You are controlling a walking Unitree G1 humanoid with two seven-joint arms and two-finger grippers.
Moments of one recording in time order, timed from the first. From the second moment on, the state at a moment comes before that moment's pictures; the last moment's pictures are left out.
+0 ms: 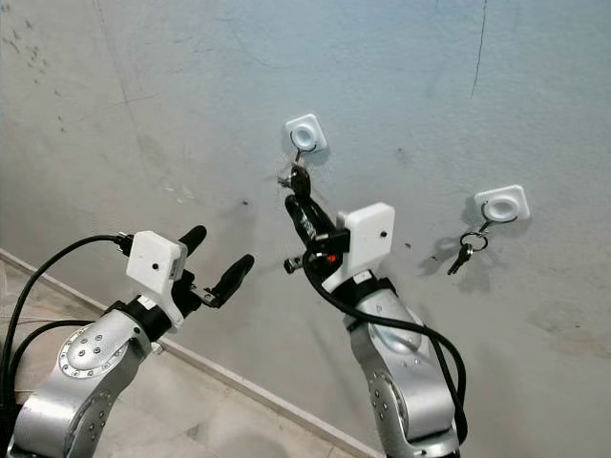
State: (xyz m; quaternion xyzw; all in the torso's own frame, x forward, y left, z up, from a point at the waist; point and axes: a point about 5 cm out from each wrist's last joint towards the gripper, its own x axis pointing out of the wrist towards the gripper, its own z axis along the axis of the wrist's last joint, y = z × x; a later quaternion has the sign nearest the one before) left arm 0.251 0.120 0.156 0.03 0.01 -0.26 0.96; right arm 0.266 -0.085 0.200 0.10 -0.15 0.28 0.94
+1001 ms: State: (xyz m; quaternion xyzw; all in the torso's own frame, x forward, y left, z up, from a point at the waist) left arm 0.252 0.118 0.161 0.02 0.00 -0.26 0.96; right arm 0.302 -0.061 0.199 0.06 -0.17 0.22 0.96
